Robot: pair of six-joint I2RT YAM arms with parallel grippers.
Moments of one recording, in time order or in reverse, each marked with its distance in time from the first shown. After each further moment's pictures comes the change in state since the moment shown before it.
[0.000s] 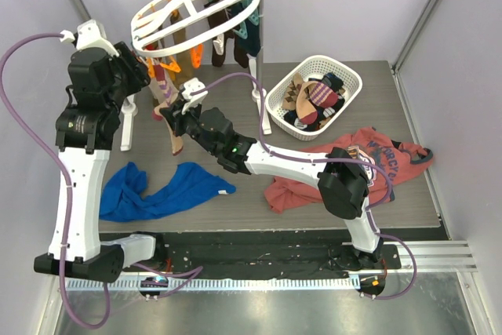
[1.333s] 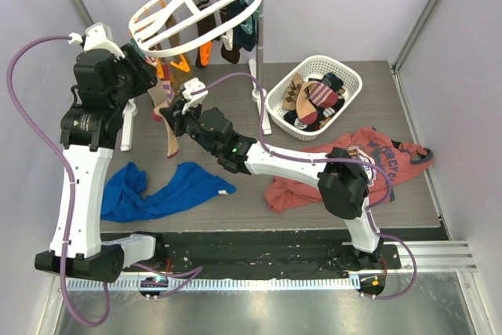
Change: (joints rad) left arm 0.000 0.000 -0.023 0.015 0.093 -0.049; right arm 0.000 0.000 0.000 -0.001 0.001 0.013
